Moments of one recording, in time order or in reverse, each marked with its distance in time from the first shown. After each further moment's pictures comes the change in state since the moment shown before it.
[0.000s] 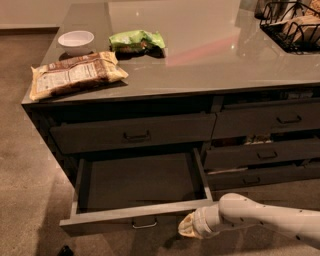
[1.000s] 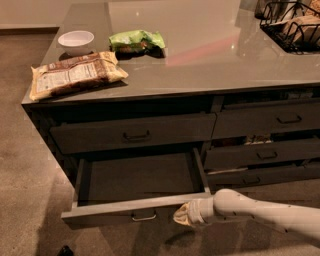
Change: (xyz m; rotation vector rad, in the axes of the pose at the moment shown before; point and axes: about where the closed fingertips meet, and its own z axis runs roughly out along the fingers) arm 0.001 -0.048 0.026 0.106 -0.037 0.032
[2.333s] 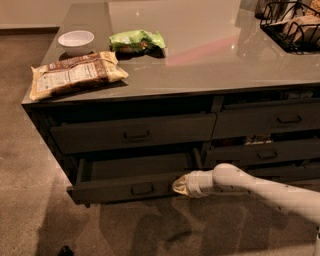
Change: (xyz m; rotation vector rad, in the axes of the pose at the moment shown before) arm -0.034 -0.112 -0.027 0.151 -0.037 -0.018
